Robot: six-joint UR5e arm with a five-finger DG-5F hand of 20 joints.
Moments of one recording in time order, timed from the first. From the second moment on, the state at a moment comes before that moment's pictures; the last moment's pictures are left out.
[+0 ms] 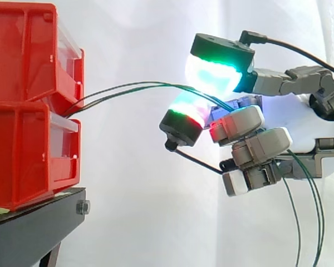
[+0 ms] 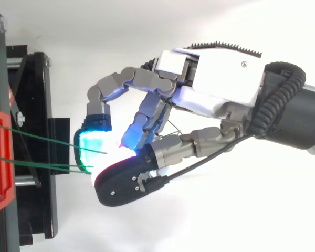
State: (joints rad) arm 0.20 -2.23 -1.22 -2.83 -1.14 0.00
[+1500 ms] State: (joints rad) arm 0.19 -2.23 -1.14 -2.95 -1.14 0.01
